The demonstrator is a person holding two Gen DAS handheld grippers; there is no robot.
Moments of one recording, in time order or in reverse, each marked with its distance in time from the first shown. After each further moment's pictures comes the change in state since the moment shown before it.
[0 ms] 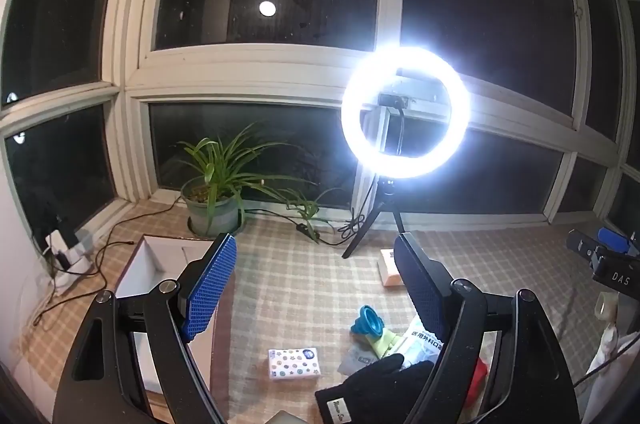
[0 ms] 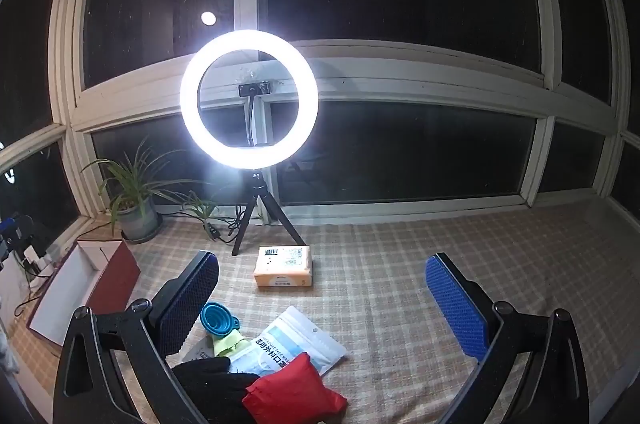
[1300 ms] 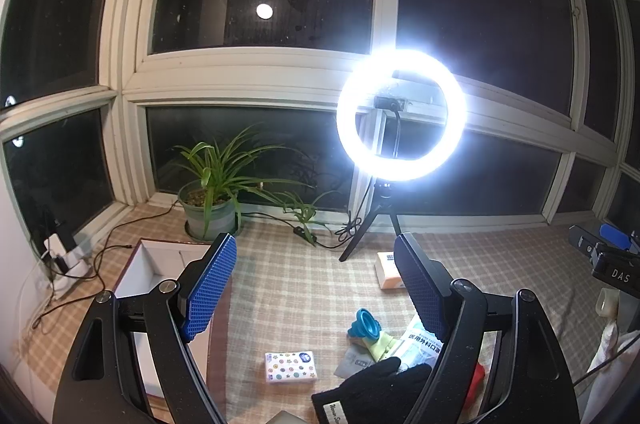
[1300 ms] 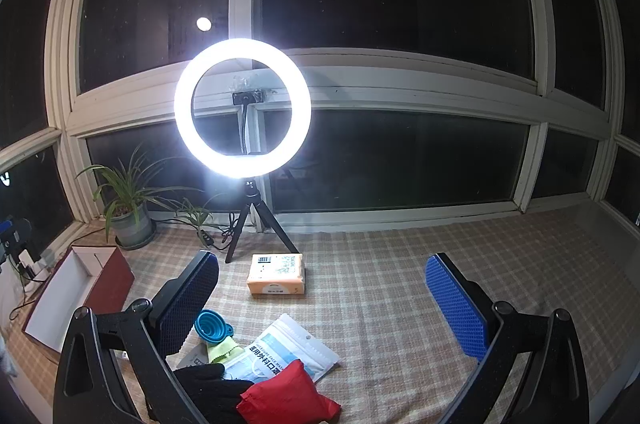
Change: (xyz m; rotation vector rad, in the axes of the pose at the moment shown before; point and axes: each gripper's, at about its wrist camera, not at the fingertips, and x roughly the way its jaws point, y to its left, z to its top) left arm 0.001 -0.002 0.007 0.007 -0.002 -0.007; right arm -0.003 -0.003 0.002 -0.001 -0.027 -0.026
